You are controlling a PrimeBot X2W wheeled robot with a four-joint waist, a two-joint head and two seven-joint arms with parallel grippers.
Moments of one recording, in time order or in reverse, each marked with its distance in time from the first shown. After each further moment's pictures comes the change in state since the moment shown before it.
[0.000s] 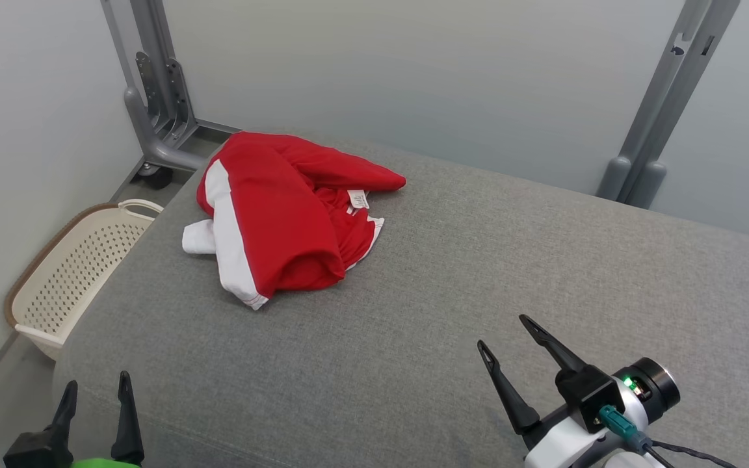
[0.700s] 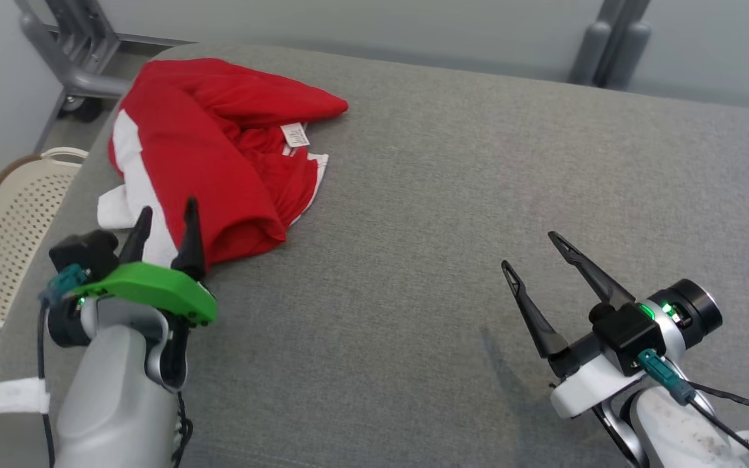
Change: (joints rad) left arm -0.554 -0.037 -0.200 0.361 -0.272 -0.006 0.060; right arm -0.116 -0.088 -0.029 -0.119 -0.010 0.000 0.000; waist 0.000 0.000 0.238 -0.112
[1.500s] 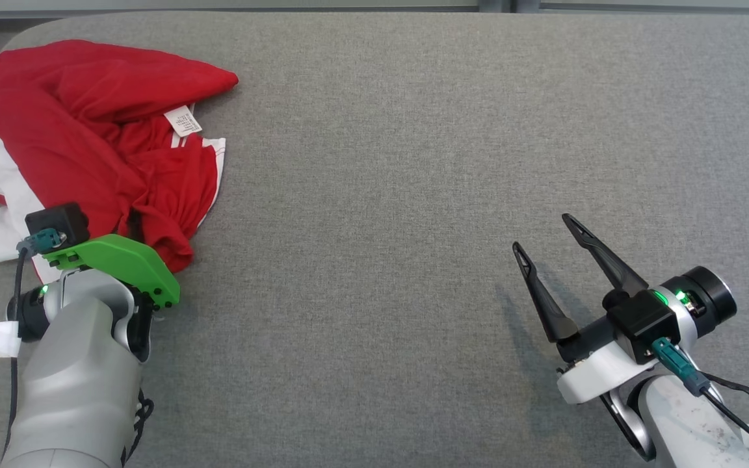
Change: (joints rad) left arm -0.284 0.082 -0.092 0.479 -0.074 0.018 0.023; right arm -0.018 -0.003 -0.037 -0.030 0.000 0.000 0.000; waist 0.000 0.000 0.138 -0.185
